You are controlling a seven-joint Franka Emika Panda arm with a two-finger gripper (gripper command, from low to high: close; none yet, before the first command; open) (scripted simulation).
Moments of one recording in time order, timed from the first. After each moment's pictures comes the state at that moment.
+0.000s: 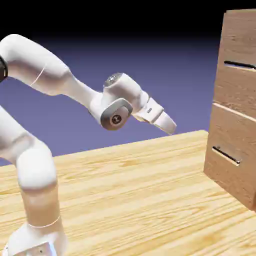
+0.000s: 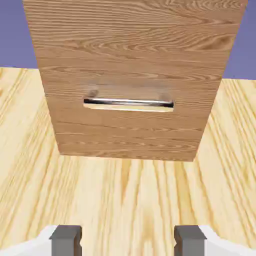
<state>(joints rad) -0.03 -0.58 0.03 -2.79 0.05 3.03 0.75</state>
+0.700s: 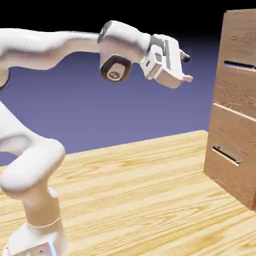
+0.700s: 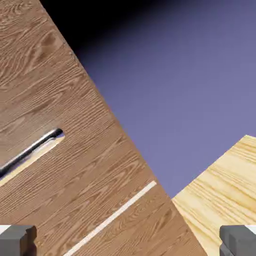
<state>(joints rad) -0.74 -0.75 0.56 -2.37 0.97 2.87 0.82</state>
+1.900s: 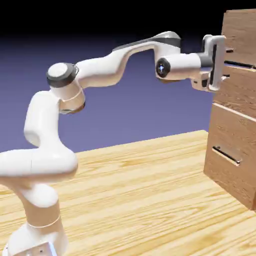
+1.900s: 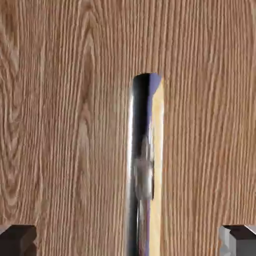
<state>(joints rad) -1.90 -1.03 1.41 -1.69 2.45 2.62 0.94</state>
